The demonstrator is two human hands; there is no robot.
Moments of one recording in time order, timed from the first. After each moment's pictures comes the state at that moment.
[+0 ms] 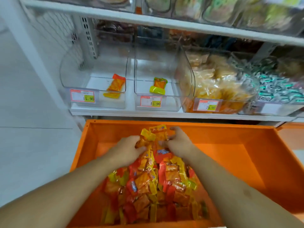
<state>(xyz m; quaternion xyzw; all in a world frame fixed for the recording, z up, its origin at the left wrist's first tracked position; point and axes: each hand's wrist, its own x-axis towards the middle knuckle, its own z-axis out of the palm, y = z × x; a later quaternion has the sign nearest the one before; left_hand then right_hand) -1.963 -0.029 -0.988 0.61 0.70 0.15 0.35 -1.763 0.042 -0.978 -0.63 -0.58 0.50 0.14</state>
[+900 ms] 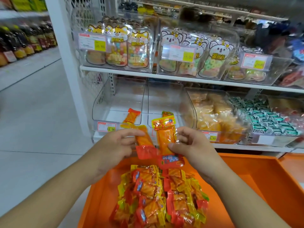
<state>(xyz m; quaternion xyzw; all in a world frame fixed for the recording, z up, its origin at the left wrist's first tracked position) -2.012 -0.098 -0.806 0.44 0.55 0.46 0.54 -1.780 -0.015 -0.812 -0.41 -0.65 0.55 0.34</state>
